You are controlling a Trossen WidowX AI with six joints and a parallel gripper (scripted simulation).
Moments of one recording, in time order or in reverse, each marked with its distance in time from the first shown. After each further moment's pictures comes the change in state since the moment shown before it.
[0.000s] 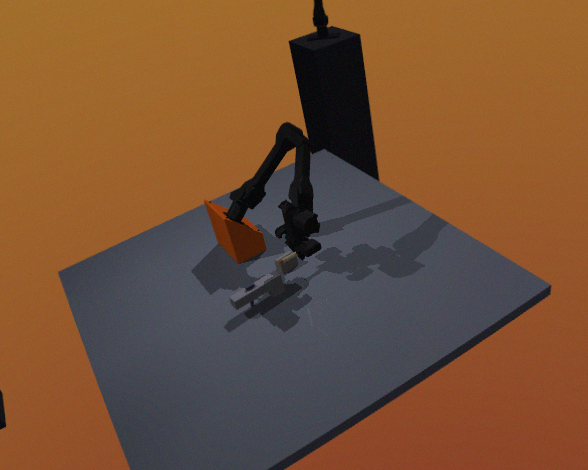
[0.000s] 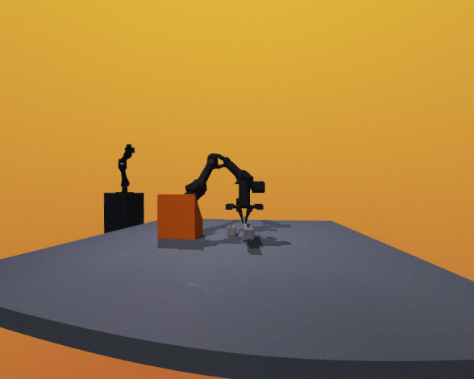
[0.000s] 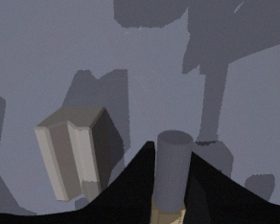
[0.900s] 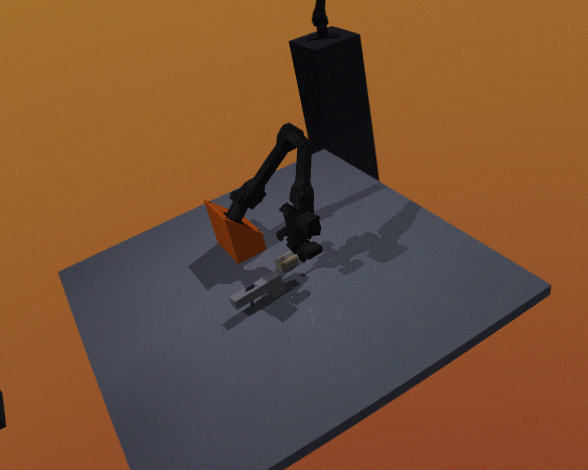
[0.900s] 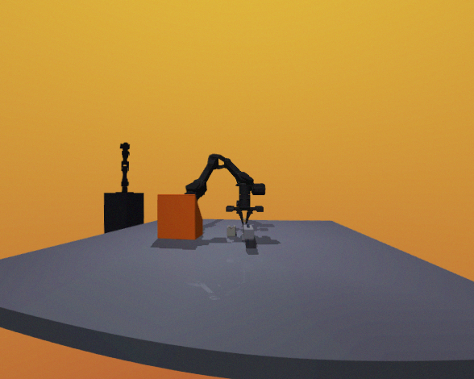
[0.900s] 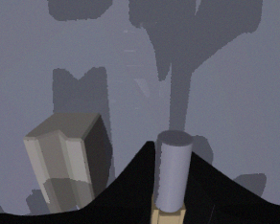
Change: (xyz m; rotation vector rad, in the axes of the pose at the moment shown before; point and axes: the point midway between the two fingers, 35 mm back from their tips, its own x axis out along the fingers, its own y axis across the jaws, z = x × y) arm 0.011 -0.002 0.002 -0.001 -0.001 0.000
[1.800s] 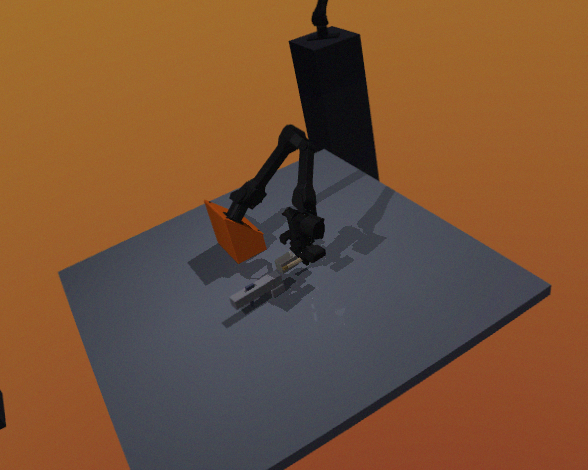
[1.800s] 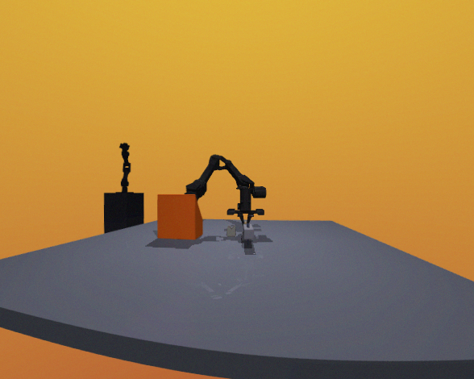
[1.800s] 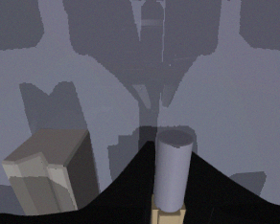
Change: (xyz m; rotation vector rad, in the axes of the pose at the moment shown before) arm 0.016 -0.005 0.007 -0.001 -0.004 -0.001
